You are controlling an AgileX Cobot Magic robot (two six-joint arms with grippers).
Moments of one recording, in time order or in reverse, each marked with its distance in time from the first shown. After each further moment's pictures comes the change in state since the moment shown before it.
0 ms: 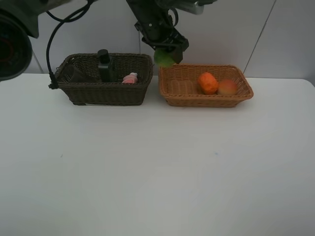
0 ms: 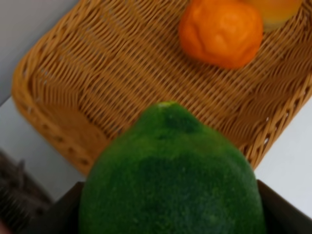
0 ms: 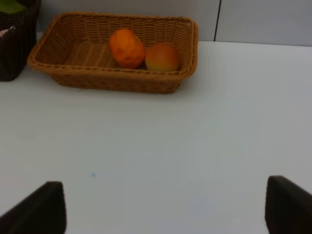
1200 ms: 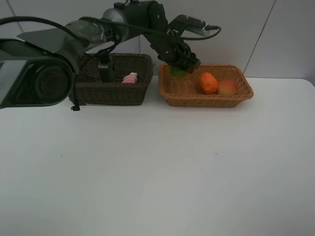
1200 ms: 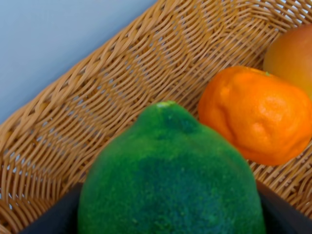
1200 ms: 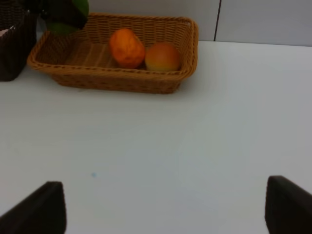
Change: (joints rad) left arm -0.022 0.195 -0.072 -0.020 -0.303 -0.028; right arm 0.000 0.000 0.000 0.000 0.000 0.000
